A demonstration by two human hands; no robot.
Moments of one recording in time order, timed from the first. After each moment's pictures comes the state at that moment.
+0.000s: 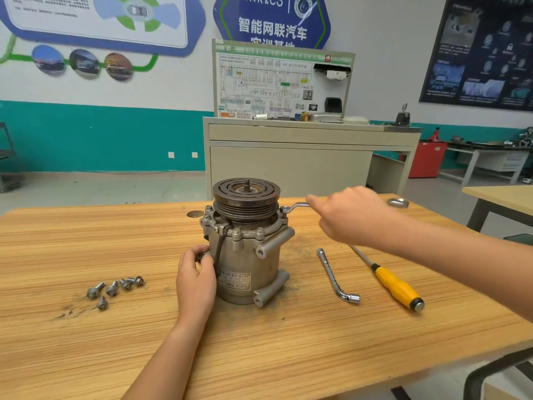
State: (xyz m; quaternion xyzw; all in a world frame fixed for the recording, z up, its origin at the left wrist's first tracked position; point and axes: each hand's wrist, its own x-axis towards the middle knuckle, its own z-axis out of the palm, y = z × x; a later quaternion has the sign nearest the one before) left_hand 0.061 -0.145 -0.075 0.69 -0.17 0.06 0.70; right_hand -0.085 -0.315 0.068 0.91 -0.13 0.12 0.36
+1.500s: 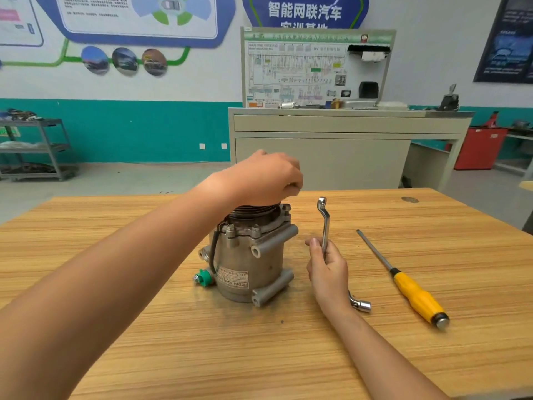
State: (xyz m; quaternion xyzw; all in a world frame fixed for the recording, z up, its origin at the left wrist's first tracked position) left_hand 0.054 -0.218 0.094 0.74 -0.64 0.21 -0.01; right_hand -0.048 -0.312 -0.082 0.68 -0.19 0.43 -0.56
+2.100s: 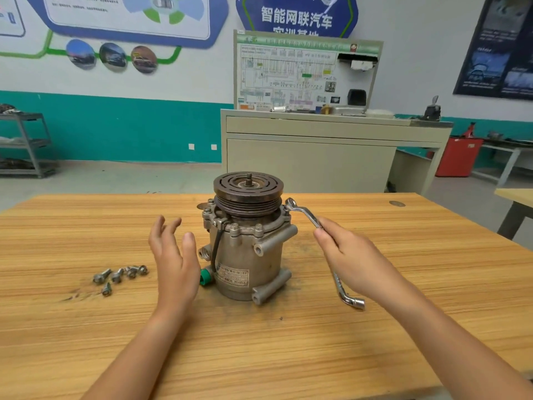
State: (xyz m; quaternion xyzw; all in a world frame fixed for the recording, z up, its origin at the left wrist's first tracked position) left_hand 0.064 -0.126 -0.065 0.72 -0.21 0.21 0.63; right_hand -0.109 -0.301 0.010 0.93 -0.17 0.23 -0.22
